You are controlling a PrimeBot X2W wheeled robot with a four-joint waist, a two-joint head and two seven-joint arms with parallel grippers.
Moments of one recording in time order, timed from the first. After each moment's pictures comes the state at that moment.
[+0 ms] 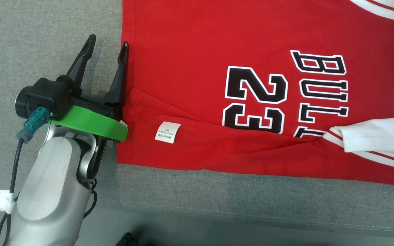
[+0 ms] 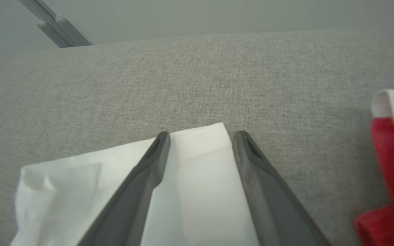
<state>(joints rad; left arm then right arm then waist) -0.52 0.14 -0.33 0.18 -0.40 -0.10 -0.24 -1.13 -0.43 0.30 0.76 0.54 0.10 0.35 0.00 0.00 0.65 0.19</state>
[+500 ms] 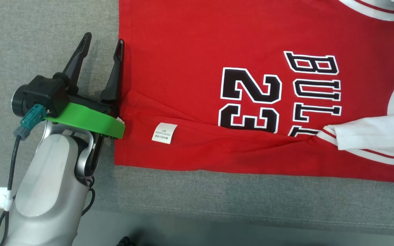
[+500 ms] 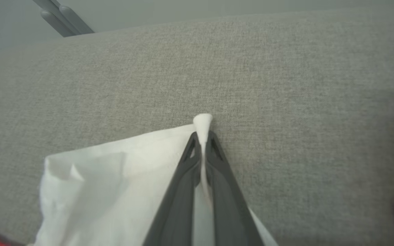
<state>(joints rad) -0.53 0.13 -0.32 0.20 -0.40 -0.11 -0.25 -1.16 -0.38 0.33 0.84 0.55 0.09 0.38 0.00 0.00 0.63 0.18</state>
